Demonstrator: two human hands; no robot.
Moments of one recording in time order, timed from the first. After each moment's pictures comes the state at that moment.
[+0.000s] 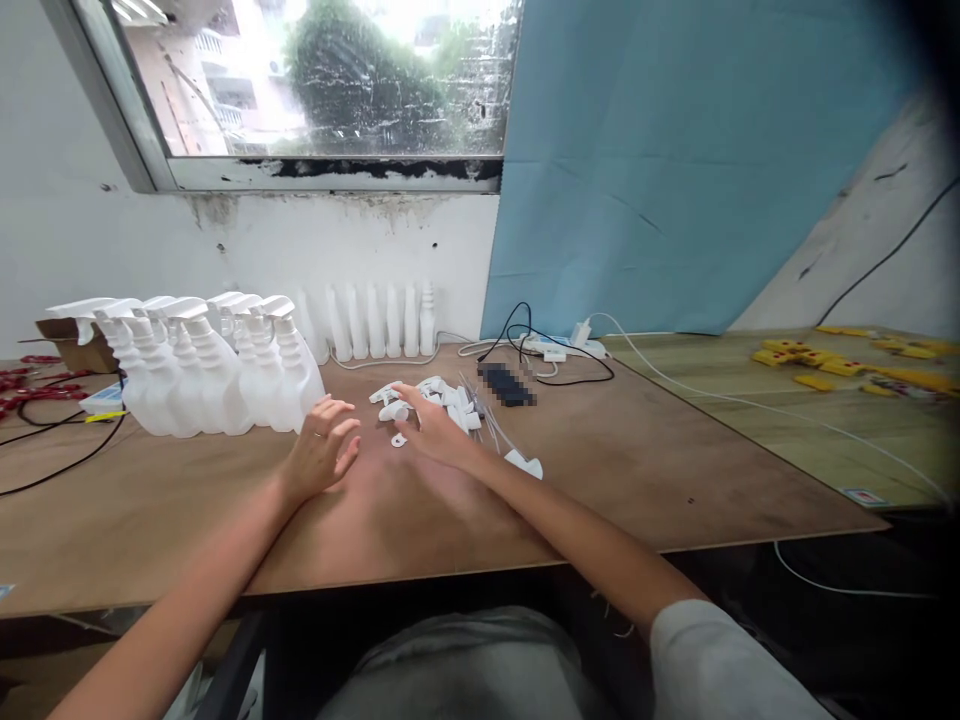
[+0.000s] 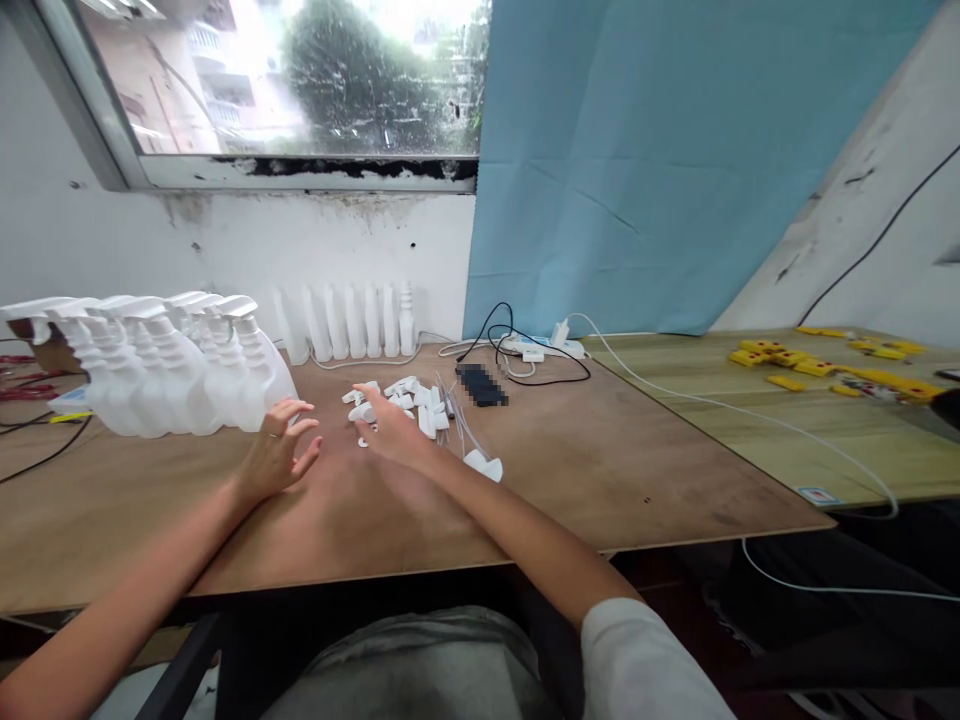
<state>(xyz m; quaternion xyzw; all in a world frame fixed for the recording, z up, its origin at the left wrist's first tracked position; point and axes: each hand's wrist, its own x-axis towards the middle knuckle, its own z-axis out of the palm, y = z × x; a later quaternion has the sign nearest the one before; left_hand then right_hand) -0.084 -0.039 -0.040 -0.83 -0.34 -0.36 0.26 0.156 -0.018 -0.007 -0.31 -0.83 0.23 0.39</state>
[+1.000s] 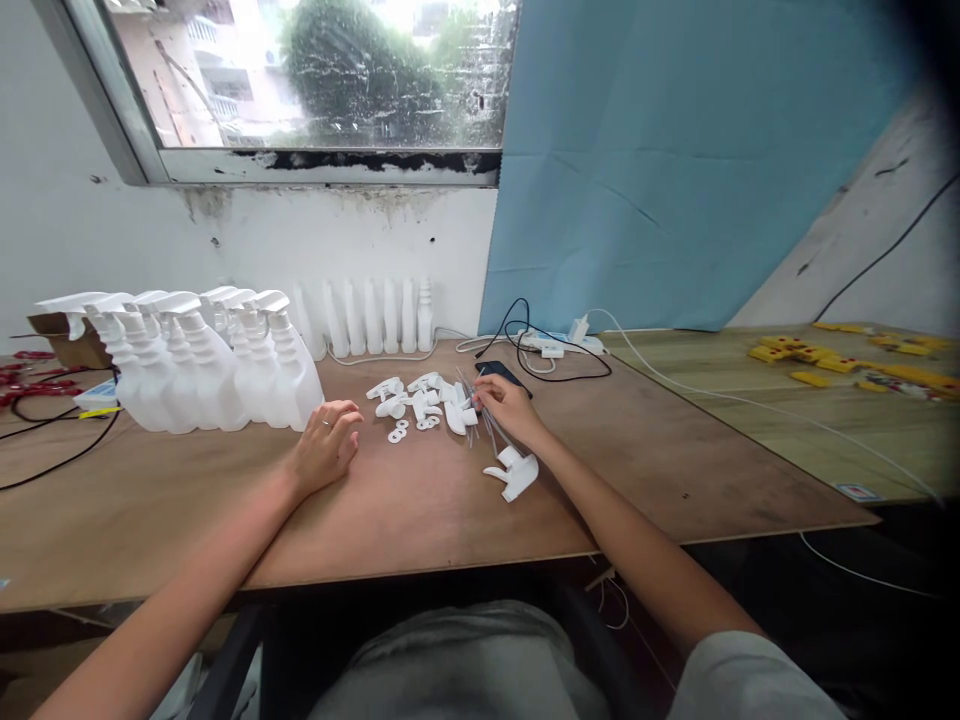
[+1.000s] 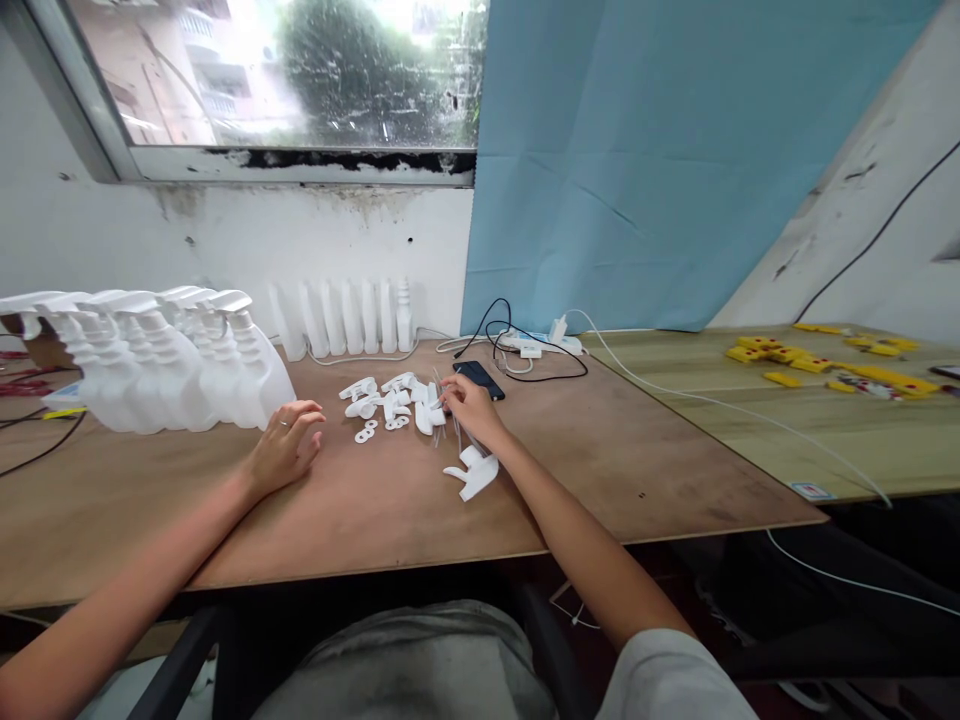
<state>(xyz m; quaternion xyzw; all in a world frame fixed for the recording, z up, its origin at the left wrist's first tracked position) -0.074 -0.038 -0.043 -0.84 -0.39 -0.33 0.19 0.272 0.027 -0.029 -0.45 -0.70 0.26 0.49</state>
